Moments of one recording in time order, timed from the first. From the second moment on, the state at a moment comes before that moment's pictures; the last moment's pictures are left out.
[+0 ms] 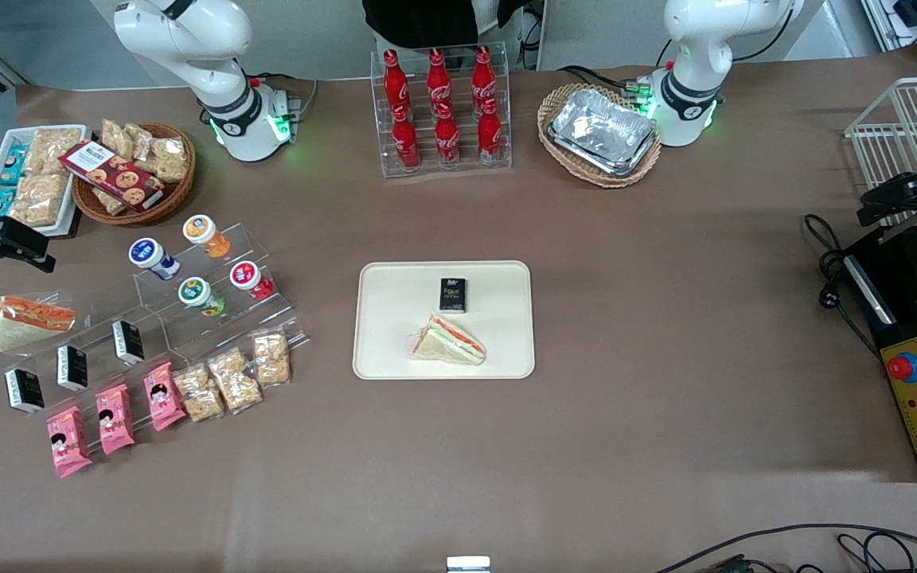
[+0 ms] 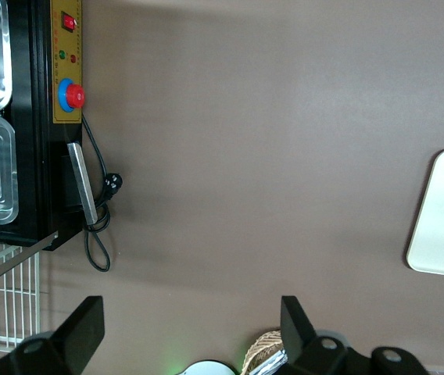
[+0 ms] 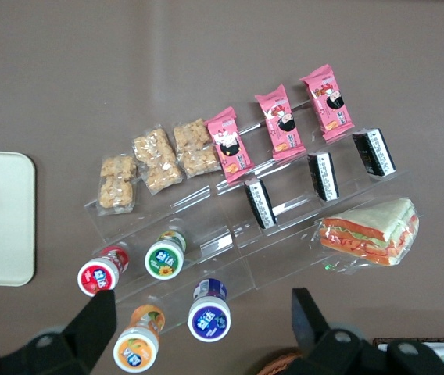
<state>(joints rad) -0.07 -0.02 -0.05 -1.61 -0.01 1.63 -0.14</state>
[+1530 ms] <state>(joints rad) 0.05 -0.42 -0.03 -2.17 0.01 1.75 -0.02</state>
